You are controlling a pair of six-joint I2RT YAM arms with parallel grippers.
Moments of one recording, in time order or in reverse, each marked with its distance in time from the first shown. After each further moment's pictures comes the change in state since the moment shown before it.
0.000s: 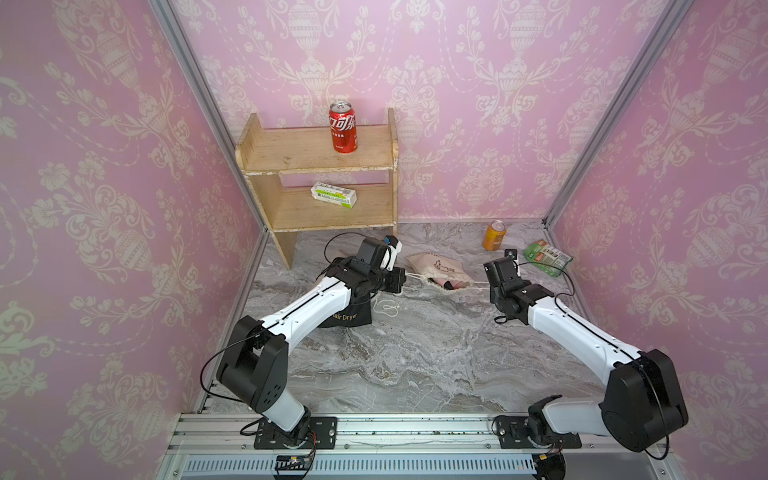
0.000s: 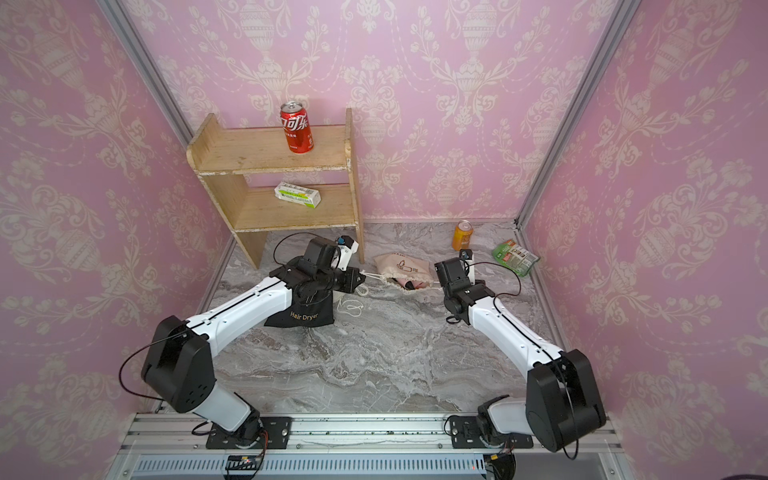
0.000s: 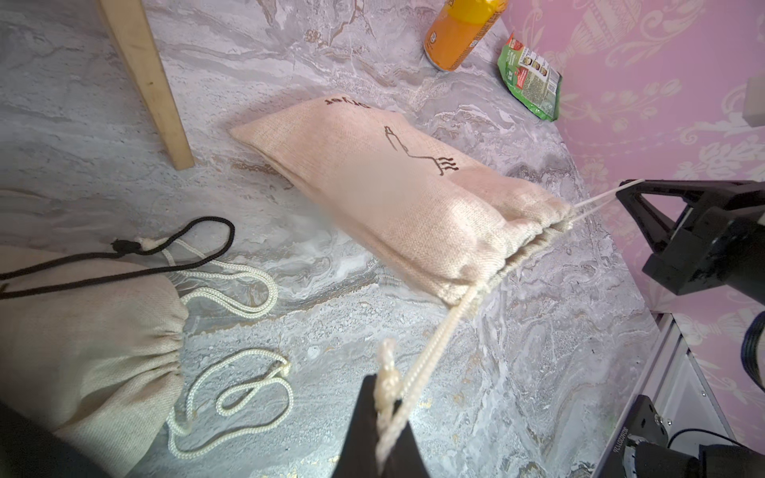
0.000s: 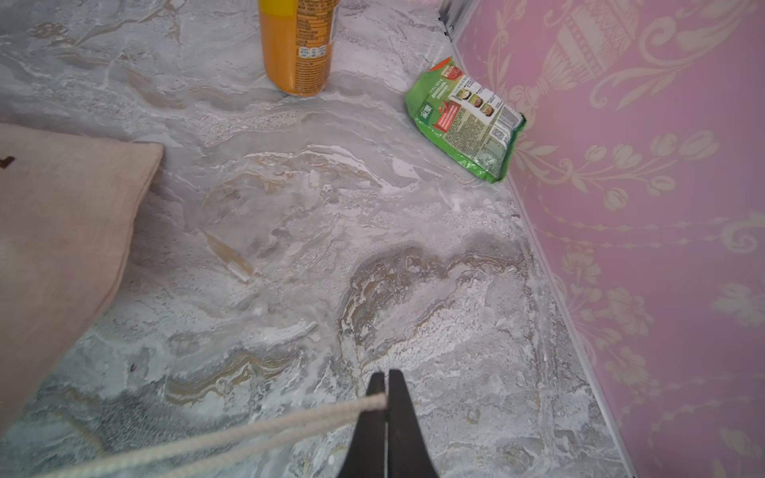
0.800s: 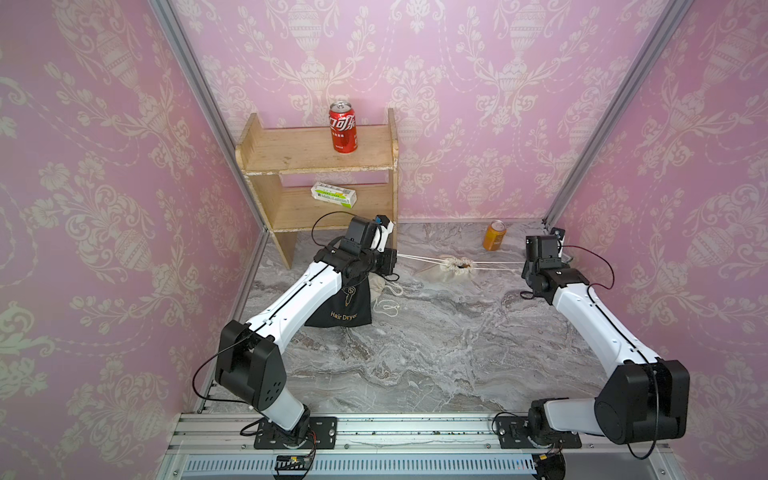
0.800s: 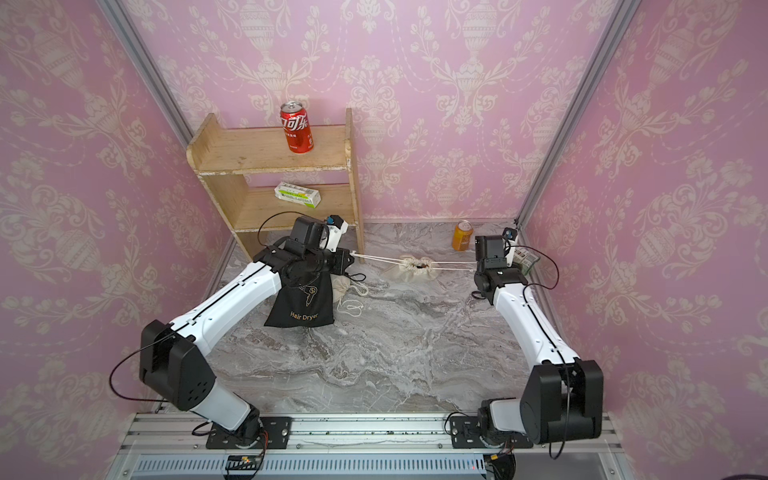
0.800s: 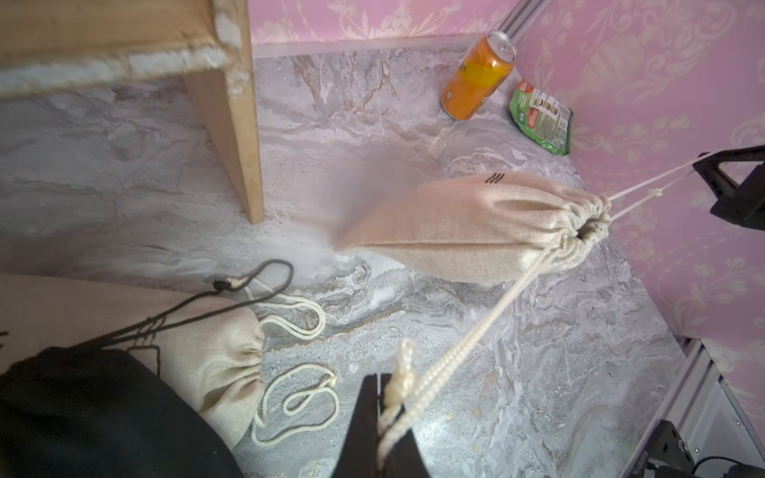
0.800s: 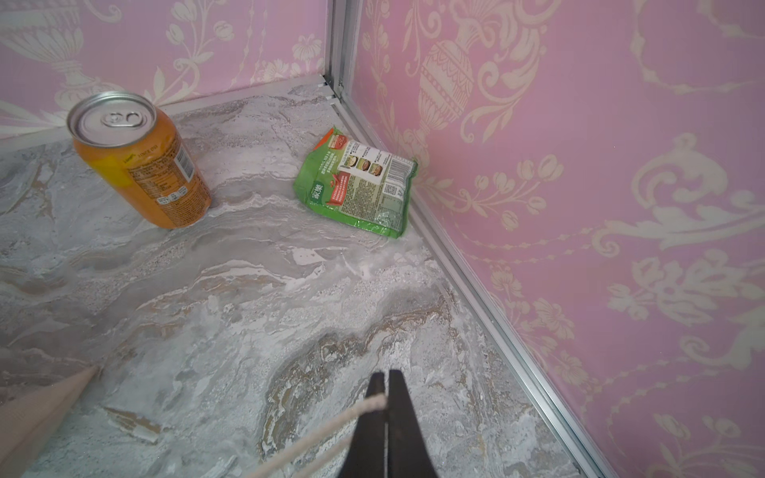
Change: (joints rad) left arm 0.079 0.003 0.233 -0.202 -0.030 0.095; right arm -0.278 0.013 0.178 0.006 -0.036 -0.028
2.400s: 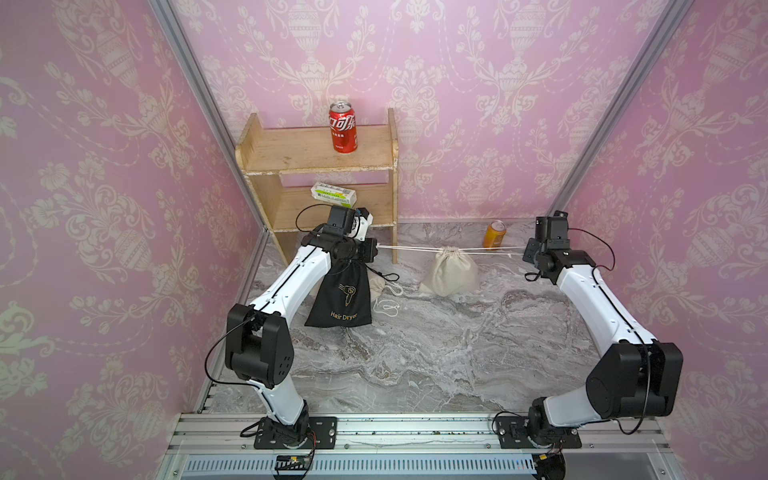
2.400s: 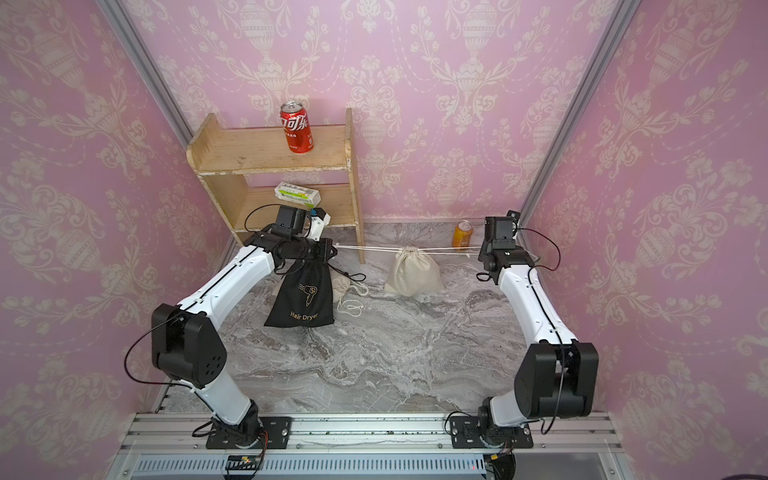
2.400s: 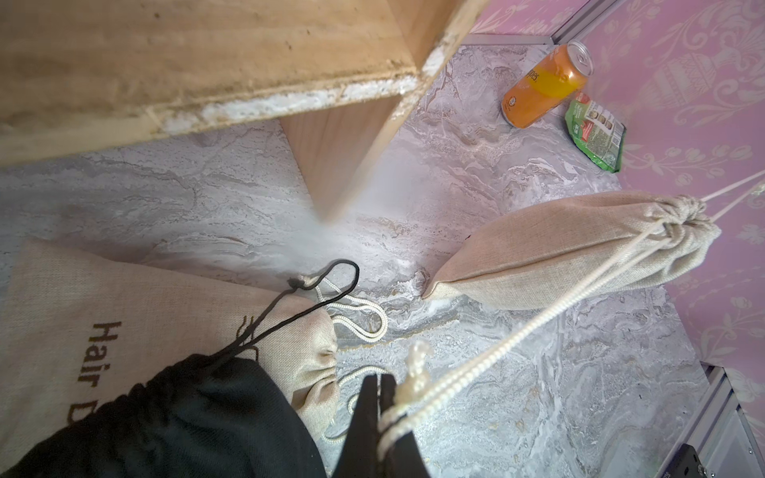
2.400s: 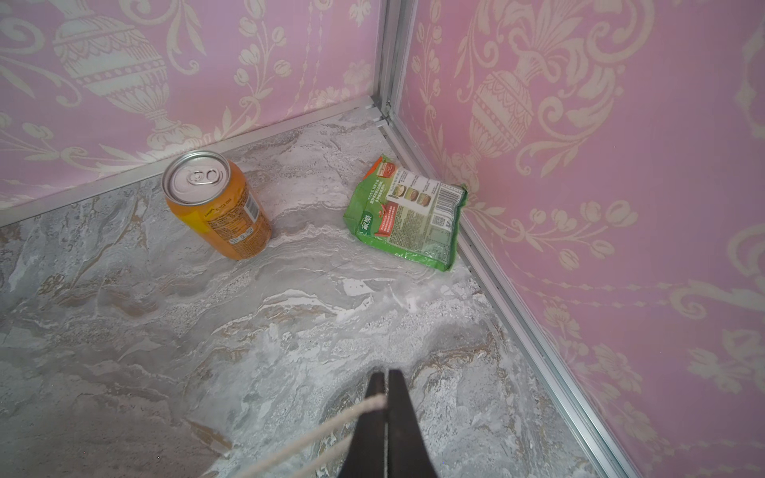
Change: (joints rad) left arm 0.179 0.126 0.081 -0.072 0.095 0.063; right arm -0.068 0.114 0.176 -0.026 -0.190 -0.026
